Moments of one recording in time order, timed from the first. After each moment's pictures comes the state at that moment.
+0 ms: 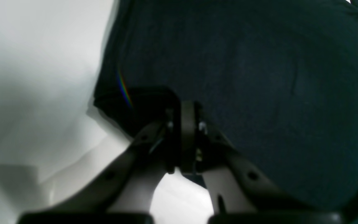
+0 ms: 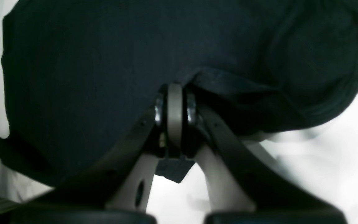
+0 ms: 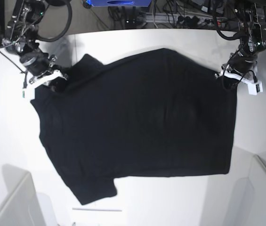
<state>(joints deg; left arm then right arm) 26.7 -20.9 -20.3 103.4 -47.1 1.2 38.8 -19.8 6.0 19.7 110.5 41.1 4.5 -56.4</state>
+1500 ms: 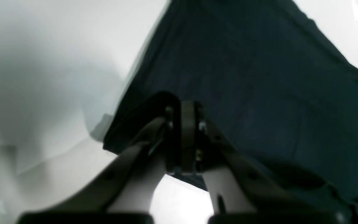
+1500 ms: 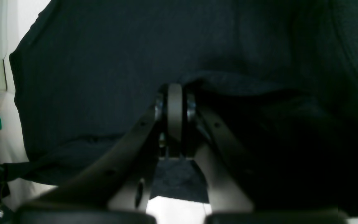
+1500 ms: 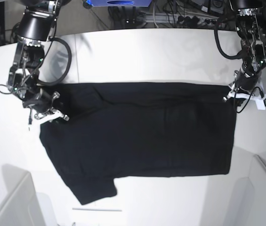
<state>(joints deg) 16.5 -21.0 -20.3 97.8 -47.3 9.4 38.8 3.8 7.6 17.2 84.4 40.5 4.5 -57.1</state>
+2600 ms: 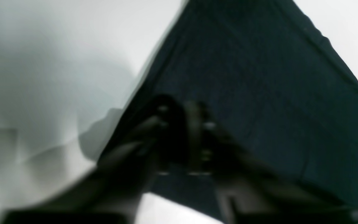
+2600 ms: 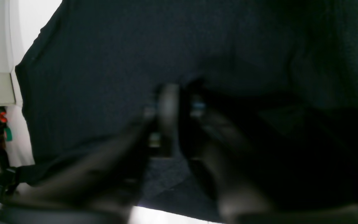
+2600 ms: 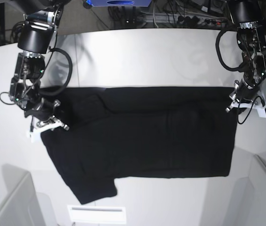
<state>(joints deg) 8.5 -21.0 -20.2 89.7 -45.8 9.7 39.2 9.1 7.6 17.2 76.6 40.4 4.5 -55.2</state>
